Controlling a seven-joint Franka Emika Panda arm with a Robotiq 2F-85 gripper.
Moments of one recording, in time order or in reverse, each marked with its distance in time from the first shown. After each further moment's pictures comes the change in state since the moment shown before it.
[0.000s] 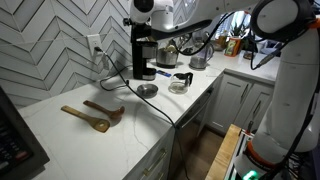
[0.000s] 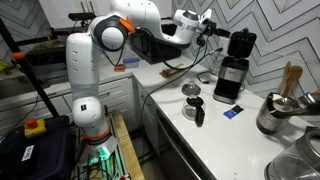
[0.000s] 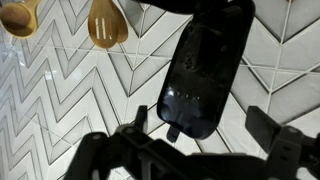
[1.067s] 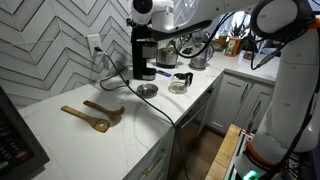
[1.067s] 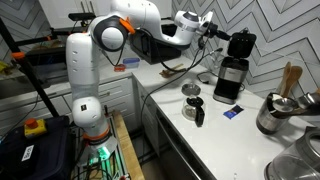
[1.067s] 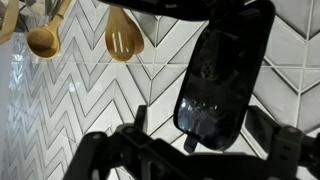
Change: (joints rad) arm 0.003 -0.001 -0.006 -0.009 0.013 -0.069 0.103
